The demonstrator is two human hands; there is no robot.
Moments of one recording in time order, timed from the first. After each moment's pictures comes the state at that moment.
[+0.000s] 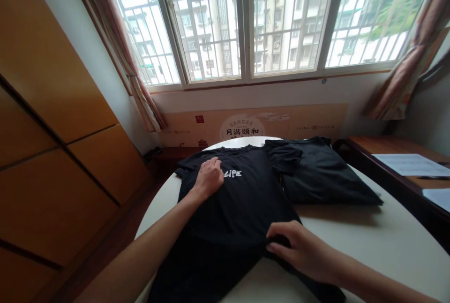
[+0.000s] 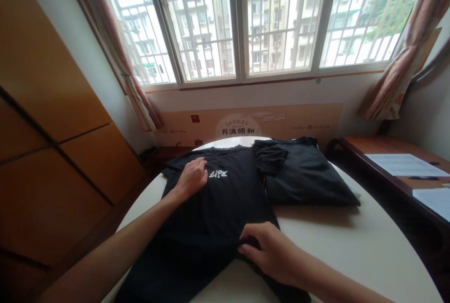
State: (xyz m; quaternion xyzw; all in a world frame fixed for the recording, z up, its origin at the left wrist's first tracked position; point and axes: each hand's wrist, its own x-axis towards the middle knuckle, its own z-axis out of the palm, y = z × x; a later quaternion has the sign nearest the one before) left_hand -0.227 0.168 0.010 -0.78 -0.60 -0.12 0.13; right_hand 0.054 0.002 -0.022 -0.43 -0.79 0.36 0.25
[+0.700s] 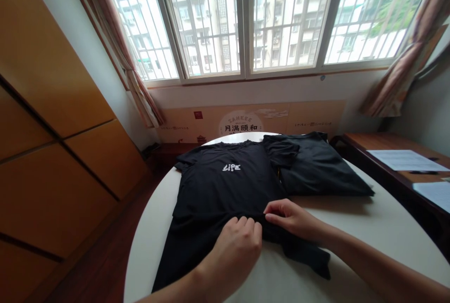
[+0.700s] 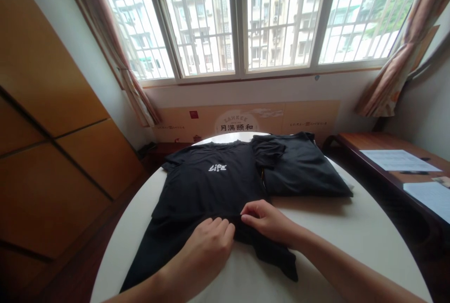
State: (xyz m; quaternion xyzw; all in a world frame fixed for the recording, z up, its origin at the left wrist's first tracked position) left_hand -0.154 -0.024 -0.003 -0.92 -0.38 0.02 0.07; right_hand 0.060 0.037 -0.030 -0.40 -0.75 0.46 0.26
